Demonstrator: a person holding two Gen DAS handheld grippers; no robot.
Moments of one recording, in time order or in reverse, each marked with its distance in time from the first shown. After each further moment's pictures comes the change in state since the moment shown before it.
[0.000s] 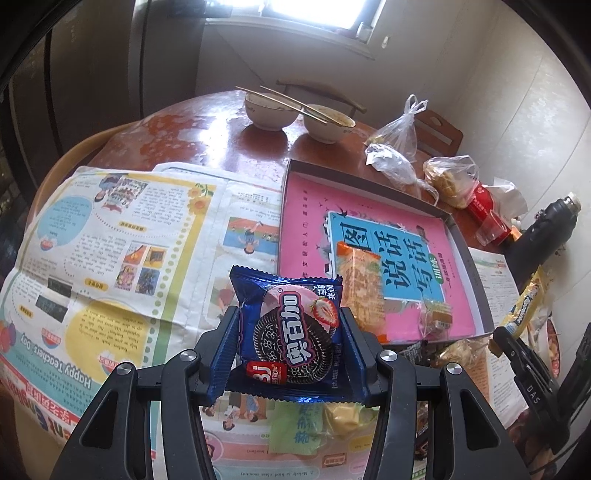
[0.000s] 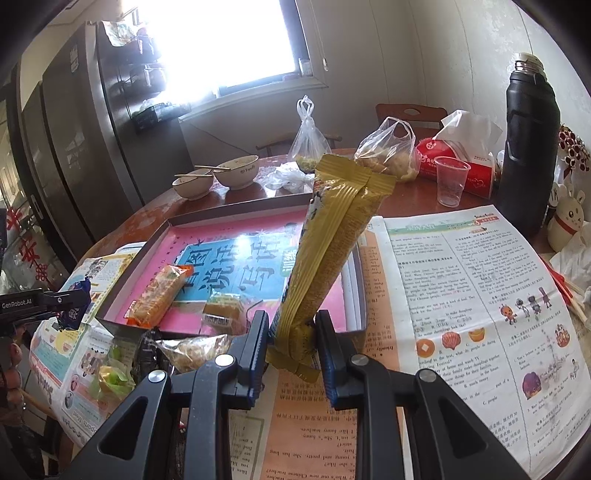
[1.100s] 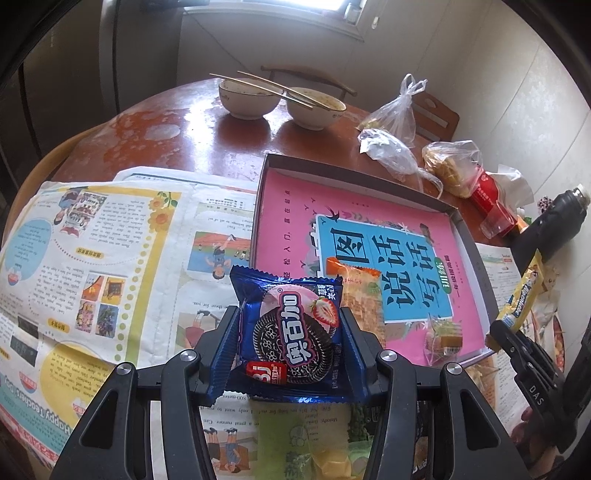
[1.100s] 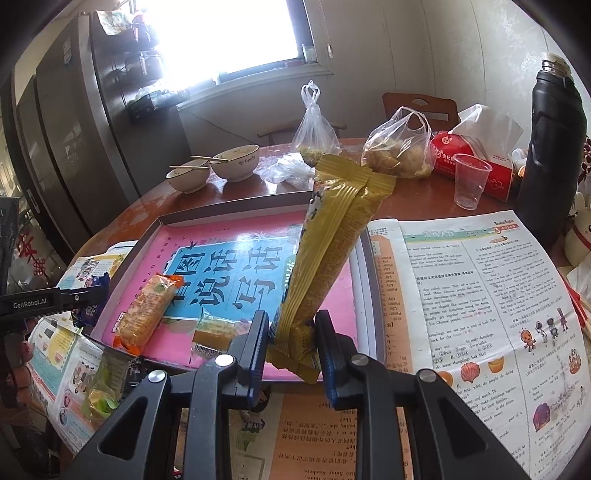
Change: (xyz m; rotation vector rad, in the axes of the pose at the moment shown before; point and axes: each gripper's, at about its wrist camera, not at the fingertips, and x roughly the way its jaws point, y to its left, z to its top) left arm 0.047 -0.015 0.027 0.045 0.061 -0.012; right arm 0.037 0.002 0.023 -0.009 0.059 0.003
